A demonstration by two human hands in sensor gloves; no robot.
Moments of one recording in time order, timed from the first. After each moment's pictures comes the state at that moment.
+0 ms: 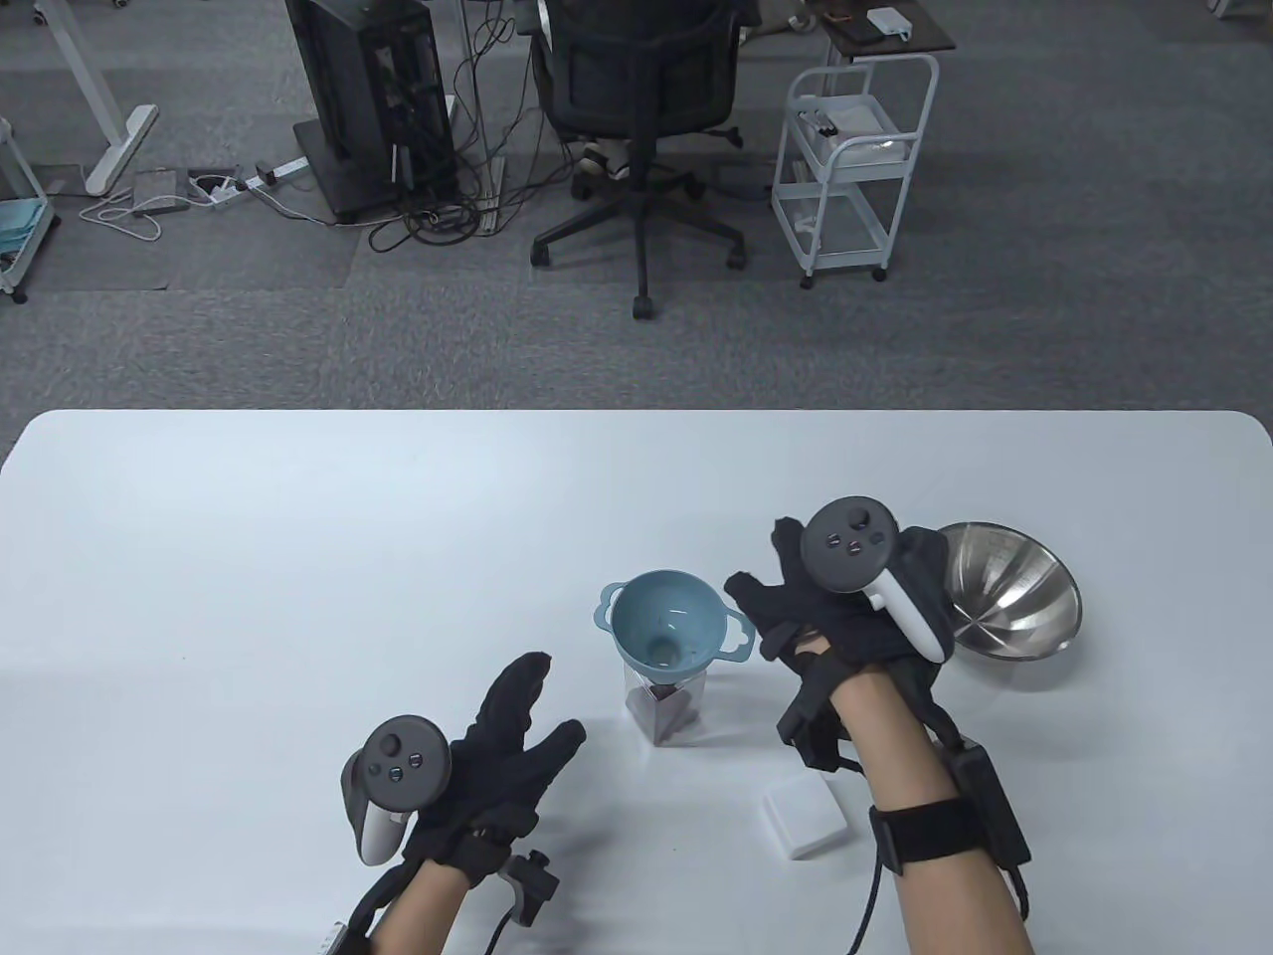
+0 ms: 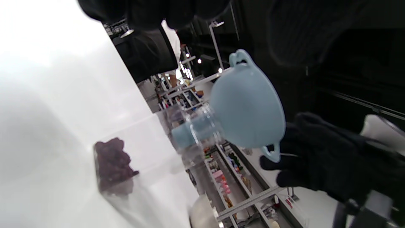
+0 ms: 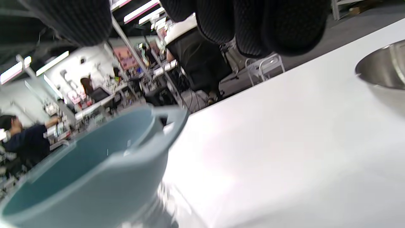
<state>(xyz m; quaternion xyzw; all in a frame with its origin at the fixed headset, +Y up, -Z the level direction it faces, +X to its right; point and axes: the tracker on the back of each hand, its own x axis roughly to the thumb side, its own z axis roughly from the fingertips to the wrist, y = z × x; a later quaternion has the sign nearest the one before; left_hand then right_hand) -0.181 -0.727 -0.288 0.01 -0.16 0.53 0.83 0.131 -0.585 -0.372 0.00 0.07 0.97 0.23</state>
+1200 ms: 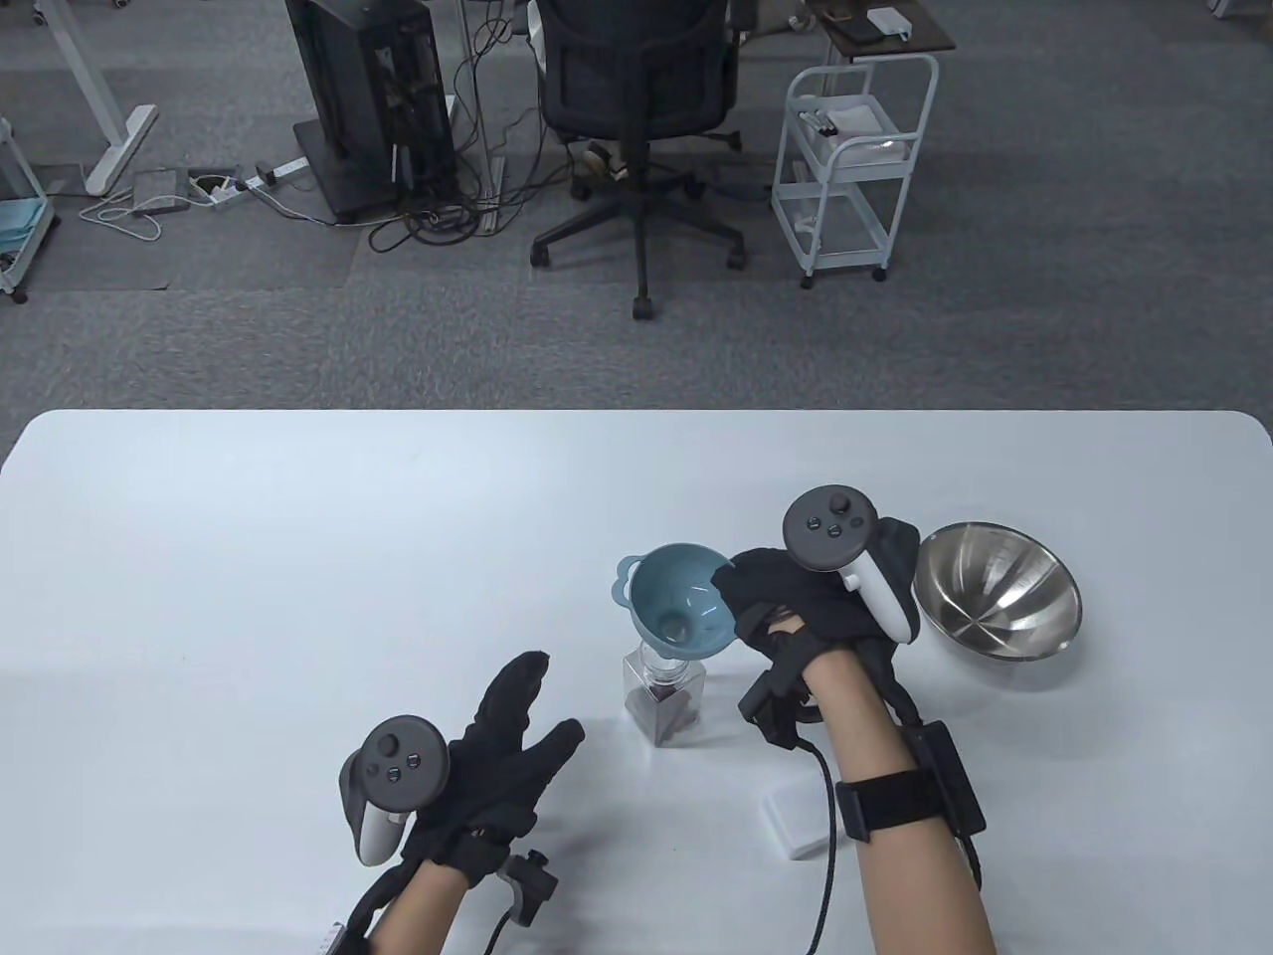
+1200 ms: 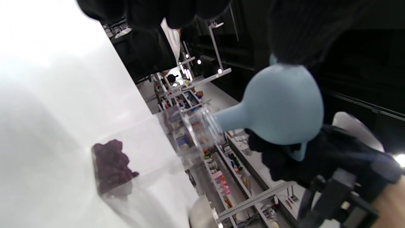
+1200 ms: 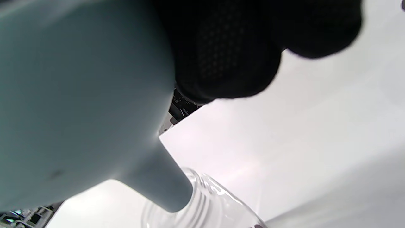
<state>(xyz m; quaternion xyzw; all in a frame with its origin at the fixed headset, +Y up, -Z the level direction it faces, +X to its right) -0.183 -0.727 -0.287 0.02 -0.16 0.53 0.83 0.133 -0.599 -0.393 0.00 0.08 0.94 0.34</state>
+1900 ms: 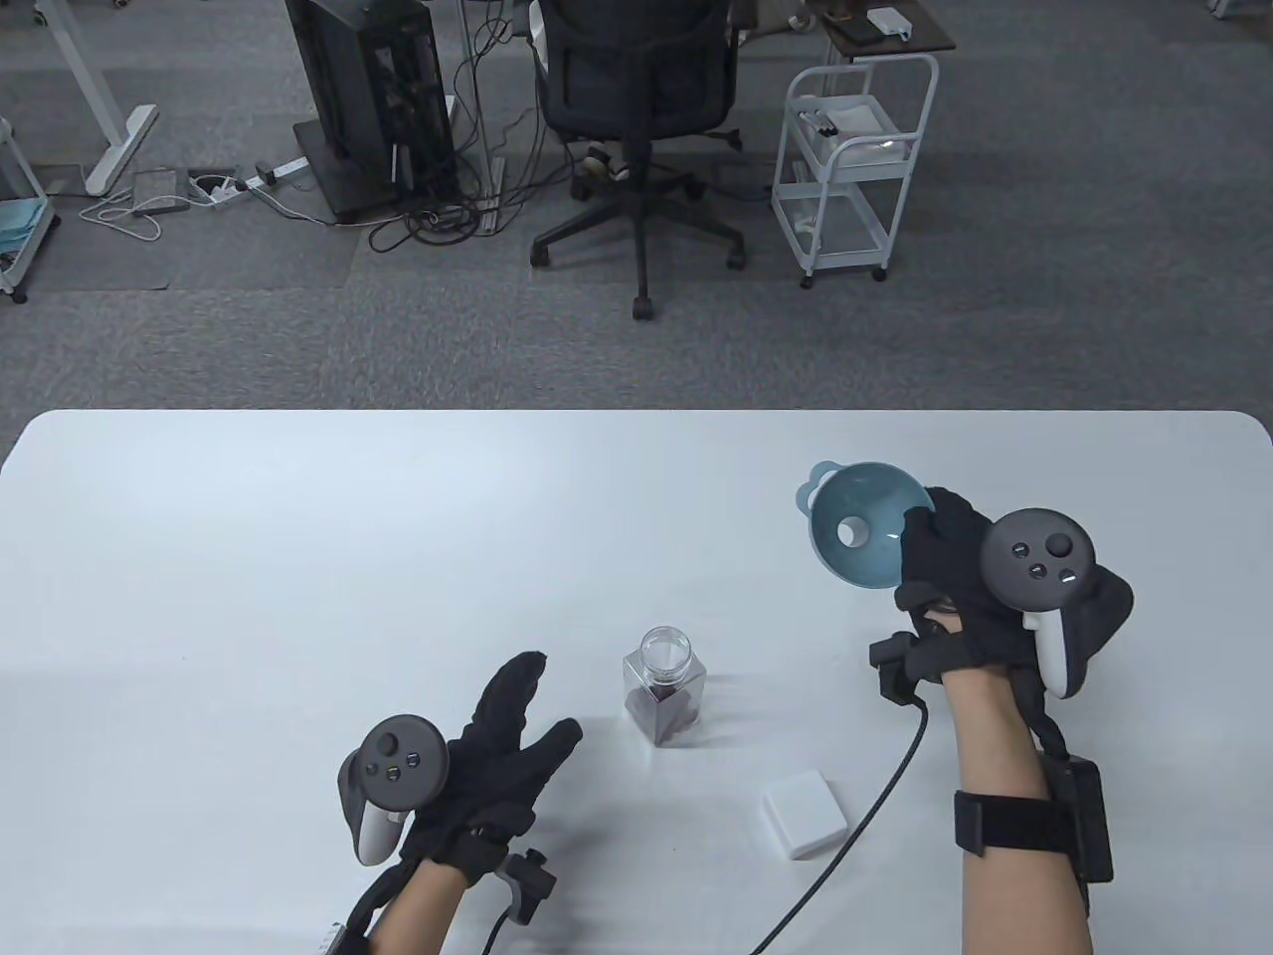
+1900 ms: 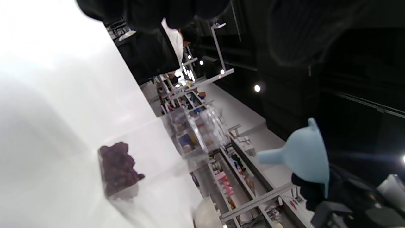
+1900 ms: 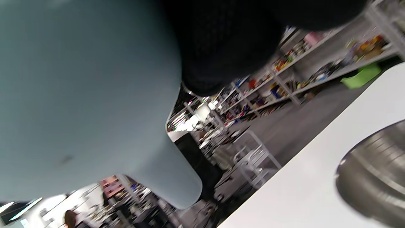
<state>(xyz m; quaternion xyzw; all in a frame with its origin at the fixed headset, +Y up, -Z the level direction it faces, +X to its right) -0.184 -0.727 -0.288 0.01 -0.15 0.52 0.84 0.253 -0.573 -0.364 -0.14 -0.22 0.91 0.32</state>
